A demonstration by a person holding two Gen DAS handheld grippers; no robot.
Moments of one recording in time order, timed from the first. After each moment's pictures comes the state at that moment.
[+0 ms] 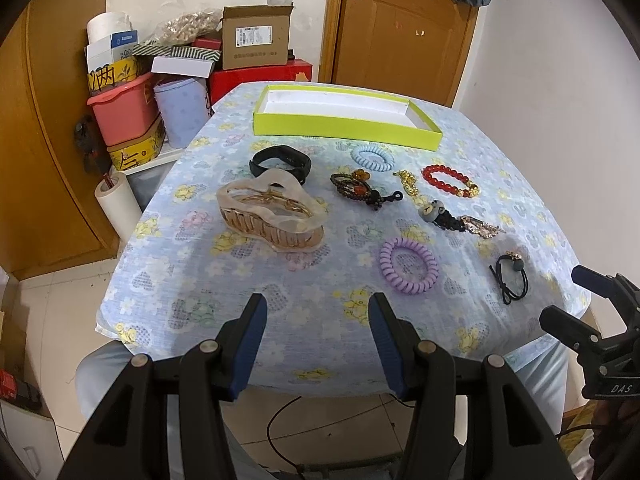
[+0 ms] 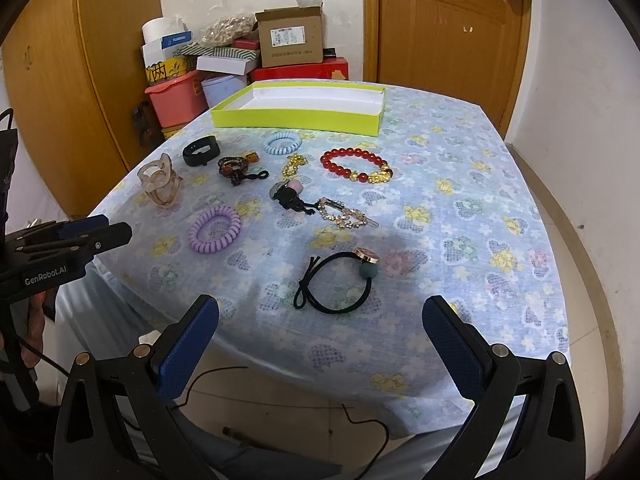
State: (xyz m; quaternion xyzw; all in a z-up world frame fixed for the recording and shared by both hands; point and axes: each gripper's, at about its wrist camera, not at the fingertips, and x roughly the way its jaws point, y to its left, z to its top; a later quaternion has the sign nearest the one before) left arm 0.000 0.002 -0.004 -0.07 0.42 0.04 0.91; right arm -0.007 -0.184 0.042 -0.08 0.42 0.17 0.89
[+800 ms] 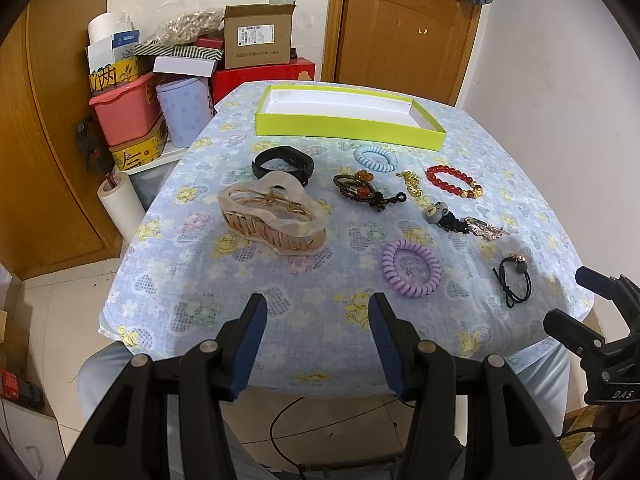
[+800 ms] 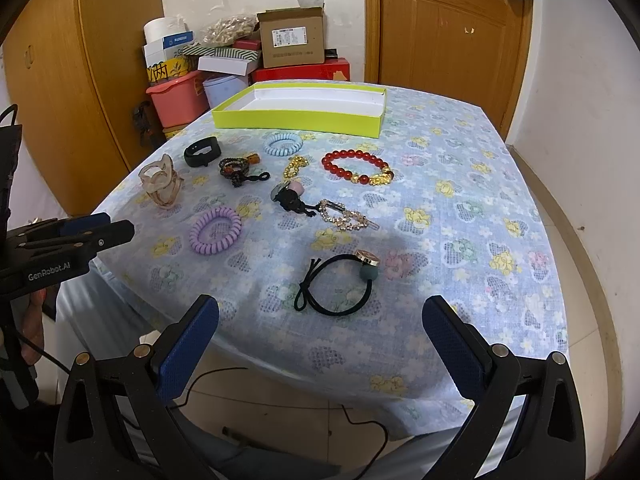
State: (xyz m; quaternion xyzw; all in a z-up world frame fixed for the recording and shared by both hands) left arm 0.002 0.003 -0.003 -0.07 0.42 0.04 0.91; right arm -0.007 -0.183 0.044 -0.08 0.42 0.18 0.89
